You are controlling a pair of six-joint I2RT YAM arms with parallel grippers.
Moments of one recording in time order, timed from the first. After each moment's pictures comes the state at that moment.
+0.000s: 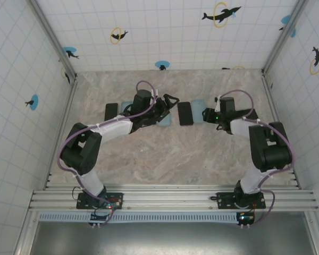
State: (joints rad) left arm -0.60 1.74 1.06 0.26 0.43 -1.15; right arm 0.19 1.67 0.81 0.12 -0.16 0.31
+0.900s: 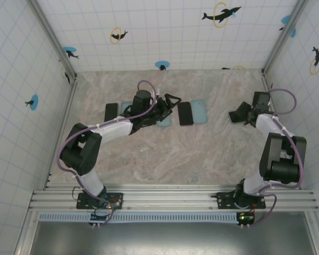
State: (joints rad) left arm -0.61 1.74 1.04 0.34 0.48 -1.16; right arm -0.16 1.58 0.93 -0.28 0.04 0.49
